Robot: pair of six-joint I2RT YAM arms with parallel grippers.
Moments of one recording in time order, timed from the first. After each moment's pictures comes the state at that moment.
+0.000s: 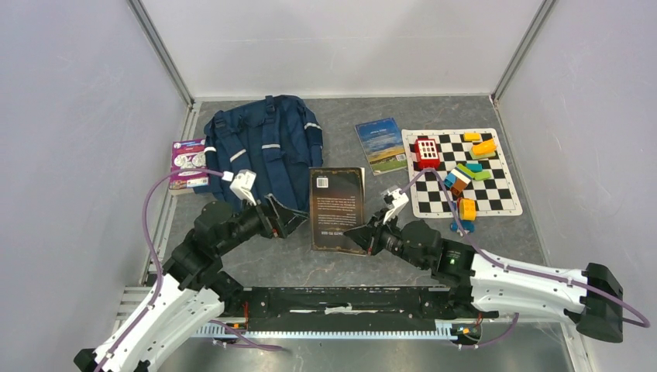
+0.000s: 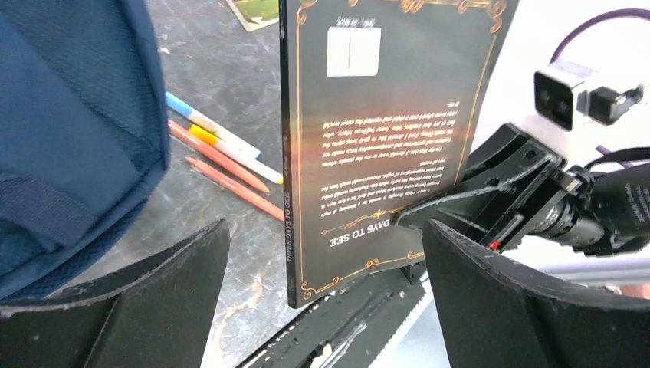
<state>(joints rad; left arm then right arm) -0.62 0.46 0.60 -0.39 0.16 -0.71 1.18 0.84 0.45 0.13 0.27 0.66</state>
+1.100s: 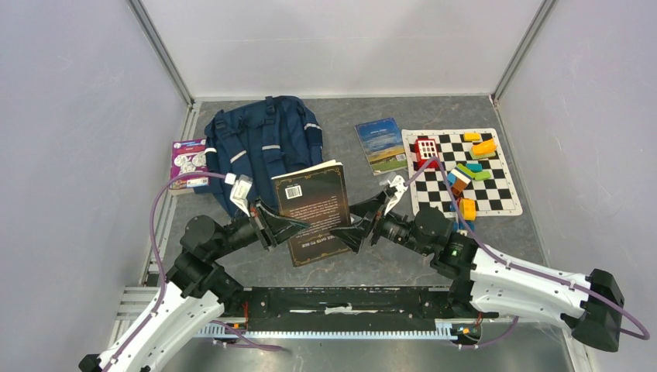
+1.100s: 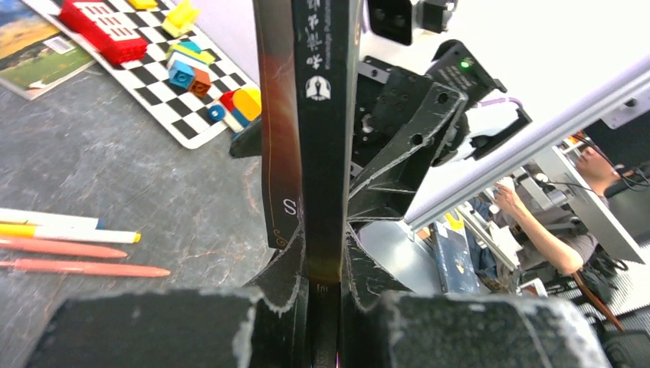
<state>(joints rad) -0.62 0.37 0.48 0.01 0.50 -0.79 1.08 0.83 0.53 0.30 0.01 0.45</state>
